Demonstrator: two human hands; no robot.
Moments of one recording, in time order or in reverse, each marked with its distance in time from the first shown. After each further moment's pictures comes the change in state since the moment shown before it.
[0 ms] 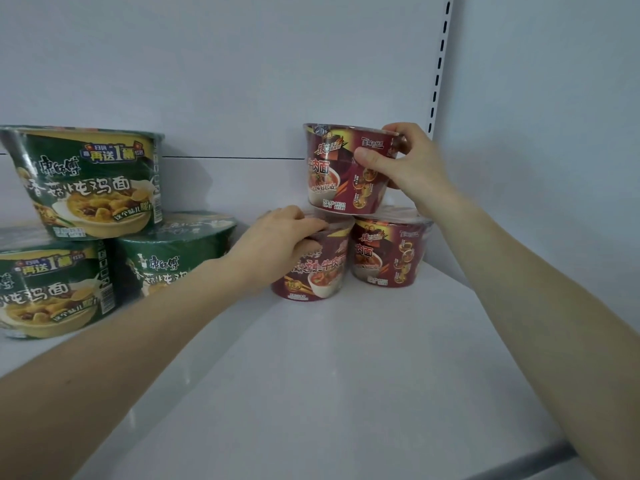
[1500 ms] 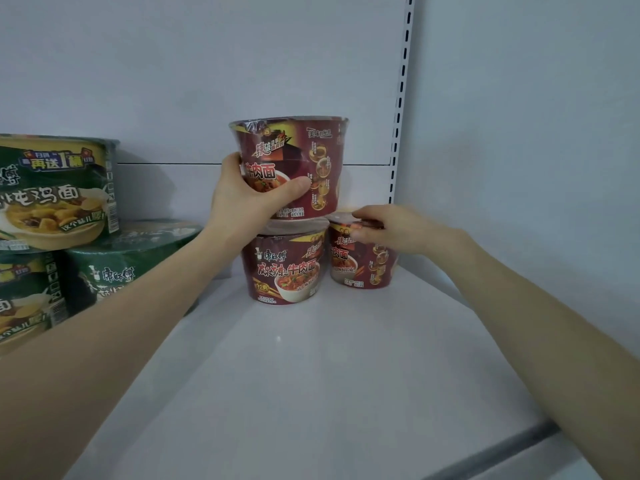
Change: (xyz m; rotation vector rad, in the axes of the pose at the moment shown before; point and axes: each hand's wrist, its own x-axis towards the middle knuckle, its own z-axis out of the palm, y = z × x) left_hand 0.034 0.019 -0.015 -0.949 0.487 -0.433; right_hand -0.026 0.039 -0.039 -0.777 -0.574 0.053
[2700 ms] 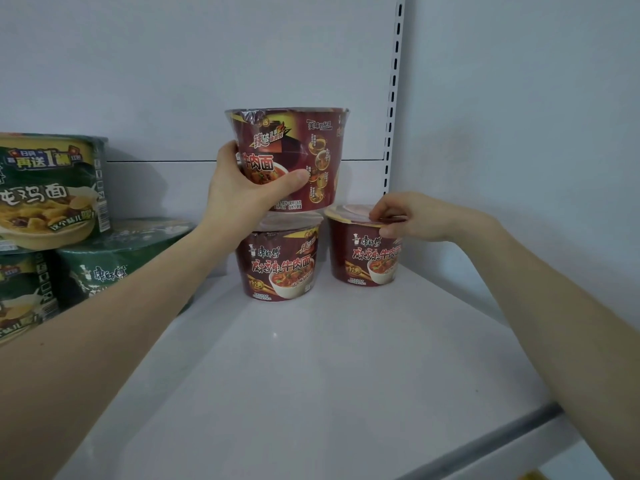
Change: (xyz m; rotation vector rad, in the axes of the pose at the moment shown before) left_hand 0.001 0.003 0.005 -0.030 -0.003 0.055; right_hand -0.010 0.031 -0.019 0.255 -0.022 -0.001
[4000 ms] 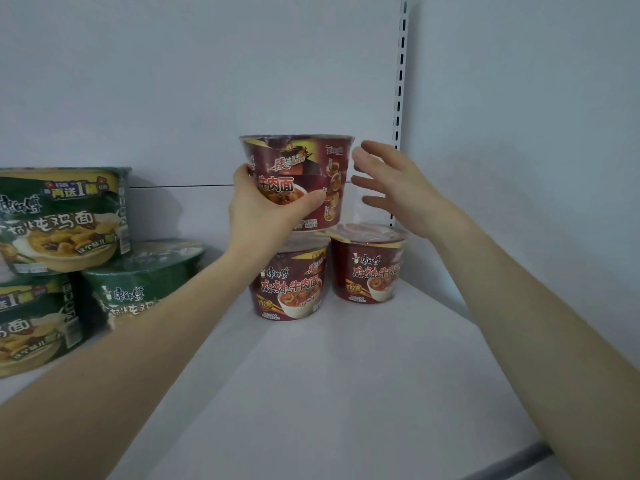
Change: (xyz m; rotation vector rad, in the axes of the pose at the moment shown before) left_hand -0.008 0.015 0.014 0.075 0.129 0.002; right_hand 0.007 -0.070 -0.005 0.707 0.276 -0.136
